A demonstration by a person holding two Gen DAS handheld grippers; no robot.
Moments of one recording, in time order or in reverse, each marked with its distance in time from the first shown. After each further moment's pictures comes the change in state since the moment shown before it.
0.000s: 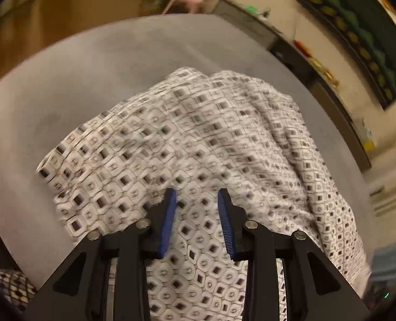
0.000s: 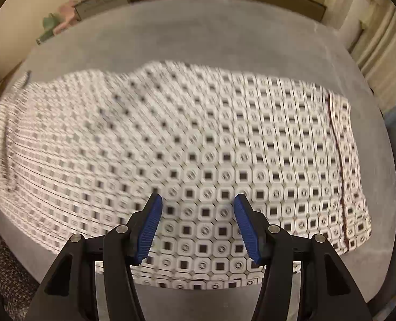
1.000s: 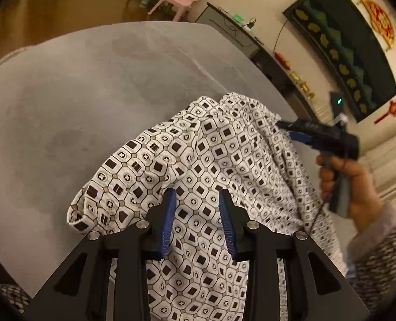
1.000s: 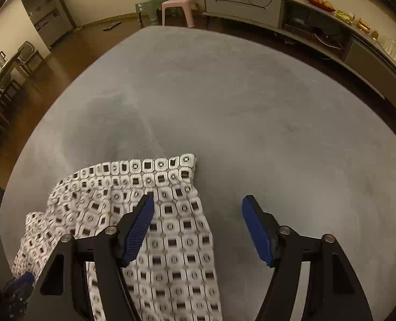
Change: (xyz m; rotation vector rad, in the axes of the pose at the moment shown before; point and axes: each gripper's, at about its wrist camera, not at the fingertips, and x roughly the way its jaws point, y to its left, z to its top) left arm 0.004 0.055 0.036 -0.028 0.023 -0.222; right arm 0.098 0.517 0.293 -0.457 -0.087 0.280
